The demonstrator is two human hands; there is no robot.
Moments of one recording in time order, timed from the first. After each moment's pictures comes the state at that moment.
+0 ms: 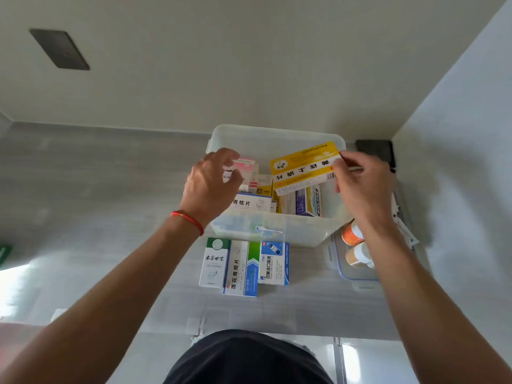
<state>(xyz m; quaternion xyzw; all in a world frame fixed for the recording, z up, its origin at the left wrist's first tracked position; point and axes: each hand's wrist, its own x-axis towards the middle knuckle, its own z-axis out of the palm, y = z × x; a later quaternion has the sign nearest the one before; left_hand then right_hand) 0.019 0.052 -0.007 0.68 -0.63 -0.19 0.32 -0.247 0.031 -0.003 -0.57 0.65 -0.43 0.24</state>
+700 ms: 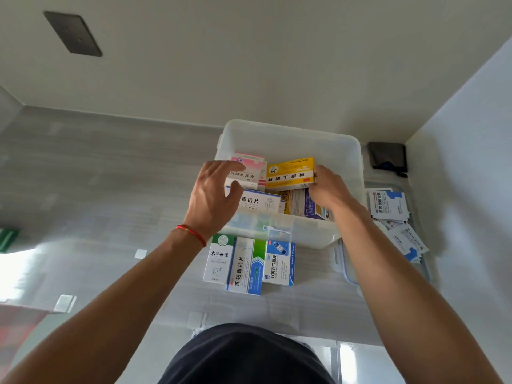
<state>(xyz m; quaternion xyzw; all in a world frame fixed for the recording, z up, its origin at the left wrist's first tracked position) 0.029 0.069 -0.037 0.62 -0.67 -0.10 0.39 -0.208 -0.026 -0.066 -0.68 0.67 -0.06 0.29</state>
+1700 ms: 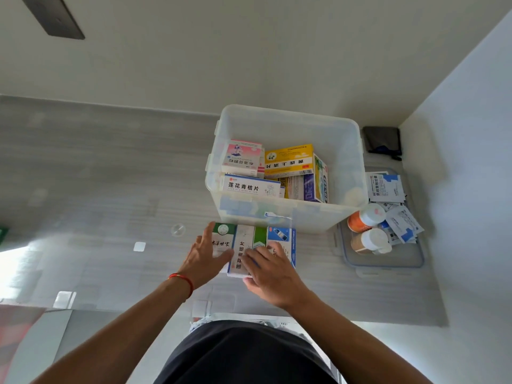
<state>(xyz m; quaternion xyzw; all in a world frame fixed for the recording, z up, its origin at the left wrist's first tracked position) 0.058 0.165 -0.167 0.73 -0.53 -0.40 0.15 -0.152 0.169 -0.177 -0.93 0.37 -0.06 0.02</state>
